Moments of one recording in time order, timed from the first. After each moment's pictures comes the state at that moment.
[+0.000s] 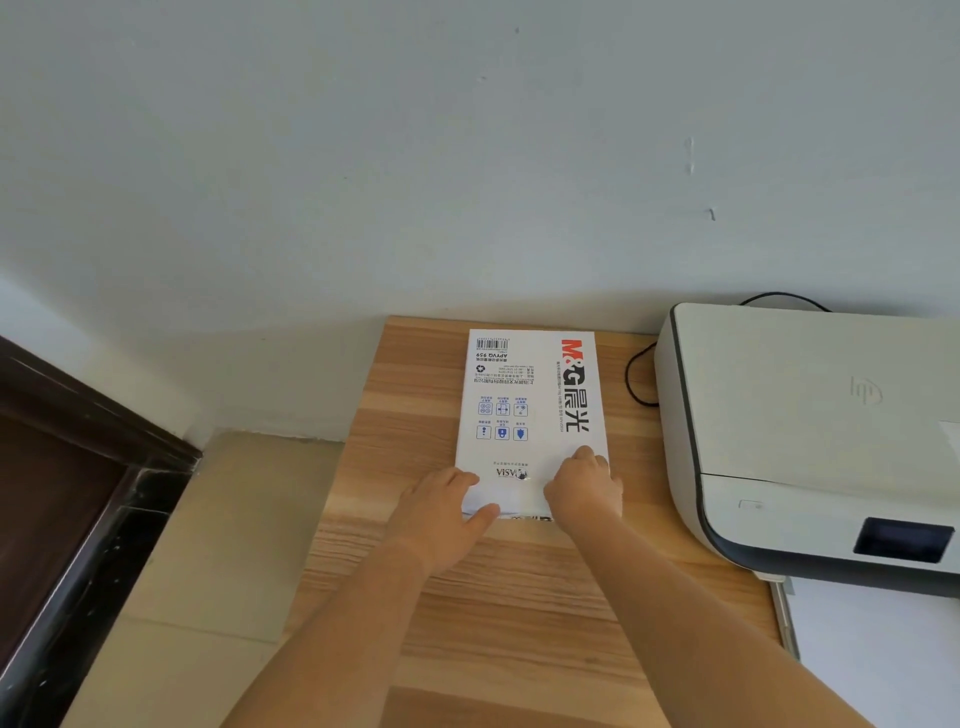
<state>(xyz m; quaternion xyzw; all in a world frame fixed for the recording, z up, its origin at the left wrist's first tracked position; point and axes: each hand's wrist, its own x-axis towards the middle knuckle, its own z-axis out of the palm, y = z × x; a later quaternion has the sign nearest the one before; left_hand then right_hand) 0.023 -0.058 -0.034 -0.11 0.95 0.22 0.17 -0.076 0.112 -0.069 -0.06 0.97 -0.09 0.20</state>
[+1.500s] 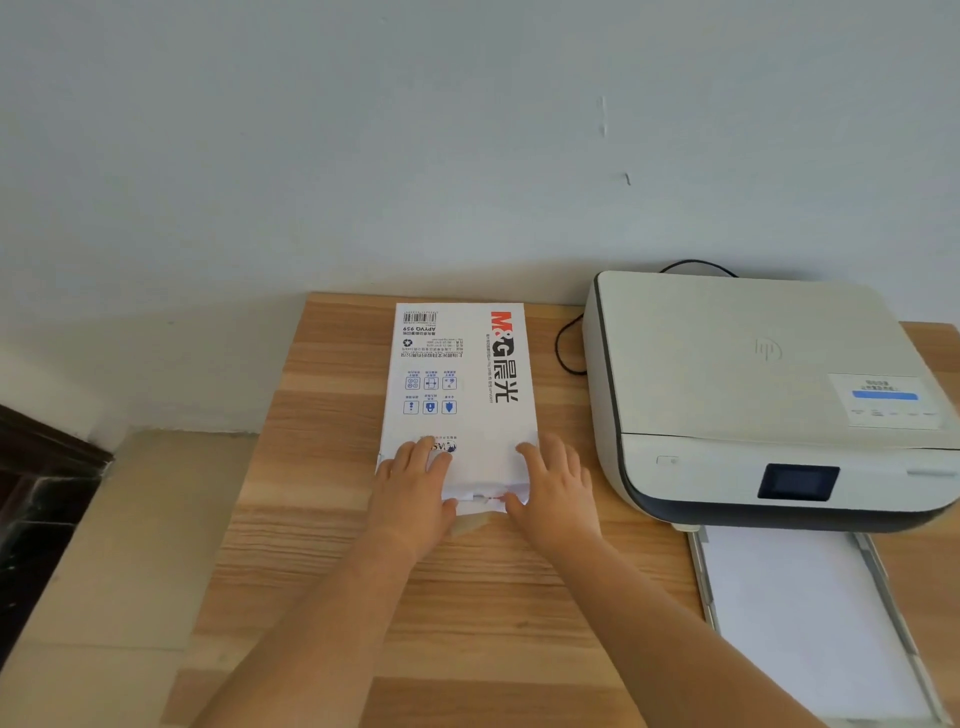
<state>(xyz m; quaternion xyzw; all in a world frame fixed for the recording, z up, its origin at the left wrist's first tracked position) 0.012 -0.003 -0.085 -0.02 0.99 0.10 0.06 -0.031 0.186 -0.088 -0.16 0.97 -0.15 0.09</state>
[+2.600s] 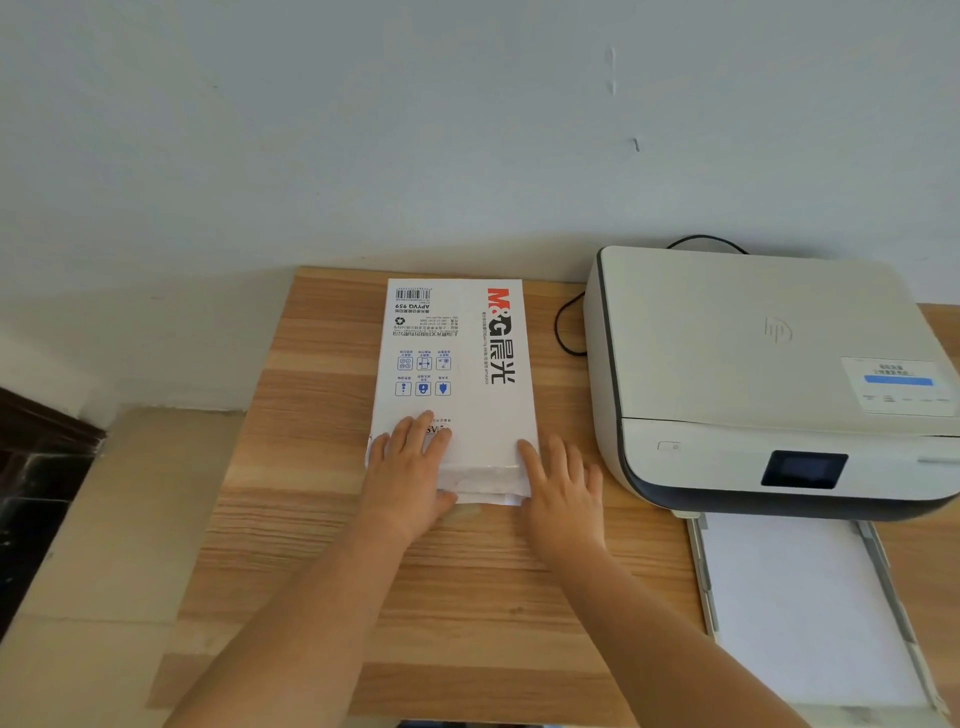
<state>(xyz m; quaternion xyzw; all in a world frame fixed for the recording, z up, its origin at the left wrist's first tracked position) 0.004 -0.003 -0.095 -0.02 0.99 0.08 0.09 -0.016 0.198 -0.107 -0.15 0.99 -0.03 0.07</state>
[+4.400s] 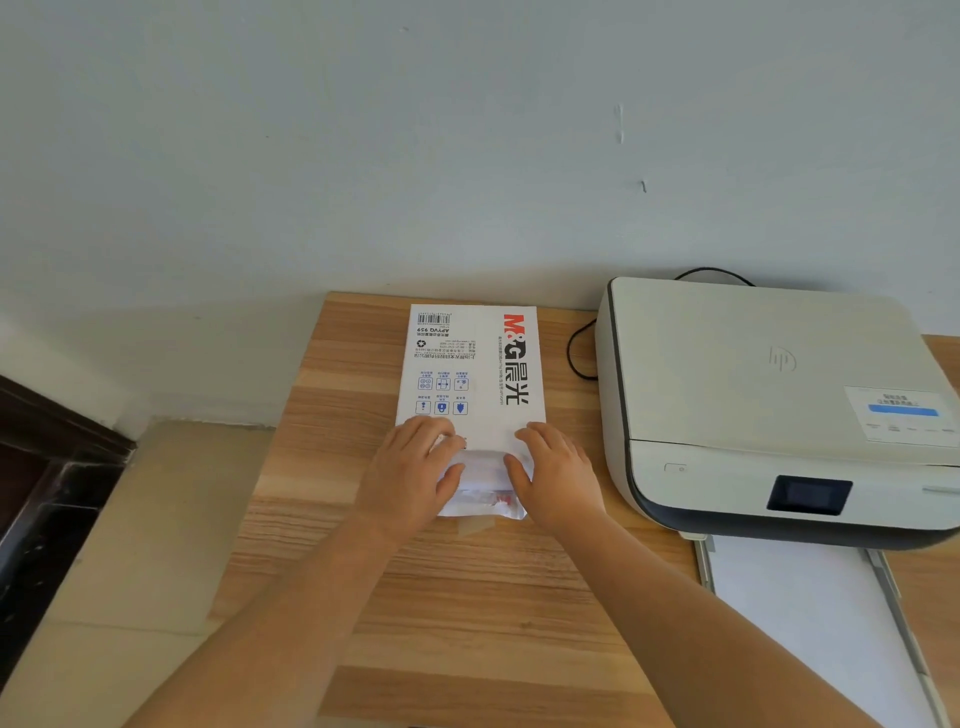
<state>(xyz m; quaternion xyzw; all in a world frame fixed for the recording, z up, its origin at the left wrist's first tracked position) 0.007 -0.022 -0.048 0.11 0.97 0.14 -0.16 -0.053 0.178 -0.071 -0.18 0.95 -0.22 0.08</state>
